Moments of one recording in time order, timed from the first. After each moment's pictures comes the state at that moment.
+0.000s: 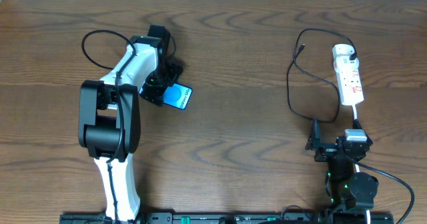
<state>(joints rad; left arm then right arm) -0.15 2.16 1.56 -0.97 0.07 -1.22 -0.05 0.01 0.01 -0.07 -0.02 0.00</state>
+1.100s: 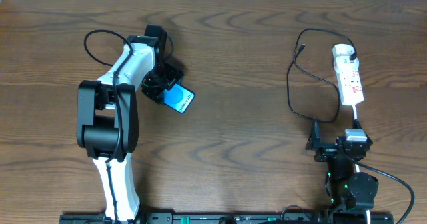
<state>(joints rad) -0.13 2.16 1.56 -0.97 0.19 -1.03 -0.05 0.01 0.01 -0.07 -0.02 0.00</state>
